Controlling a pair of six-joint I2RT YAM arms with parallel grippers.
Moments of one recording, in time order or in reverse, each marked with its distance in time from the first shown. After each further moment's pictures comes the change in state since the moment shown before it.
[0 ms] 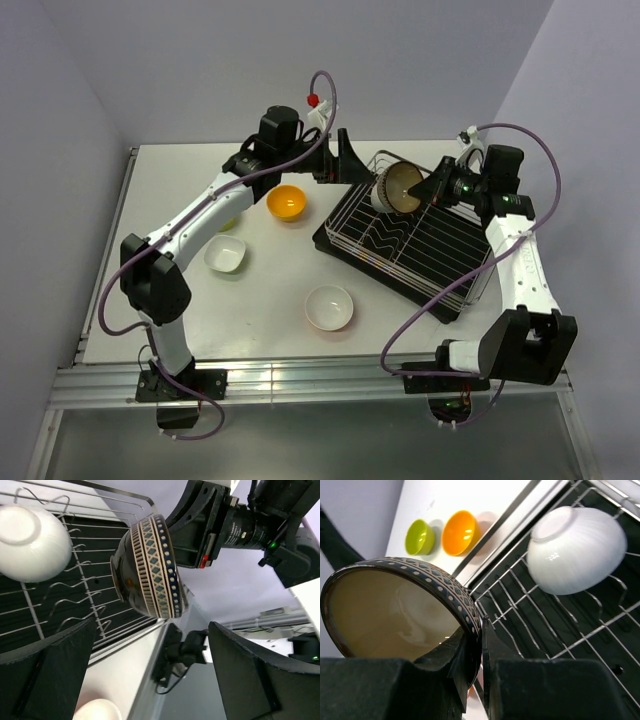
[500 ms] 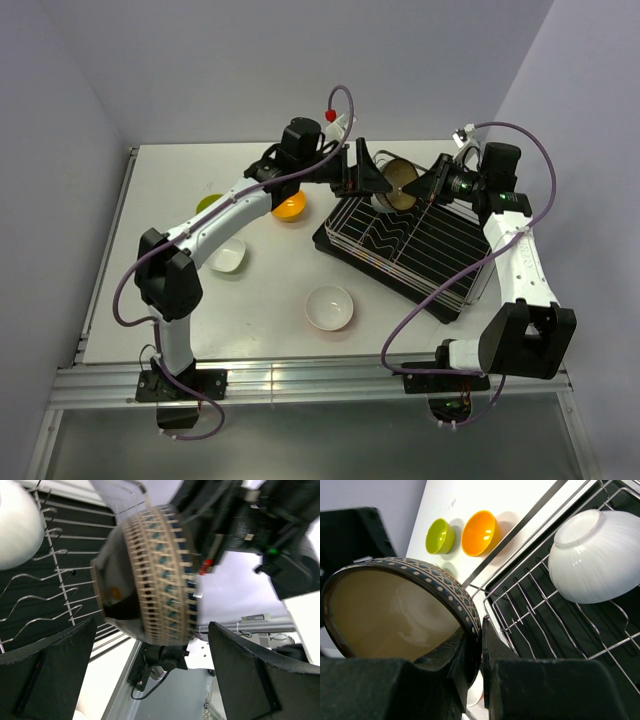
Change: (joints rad) left arm -0.075 0.065 0.004 0.056 -0.034 -0.158; right arm 0.001 0.030 0.000 0.056 -0.098 0.063
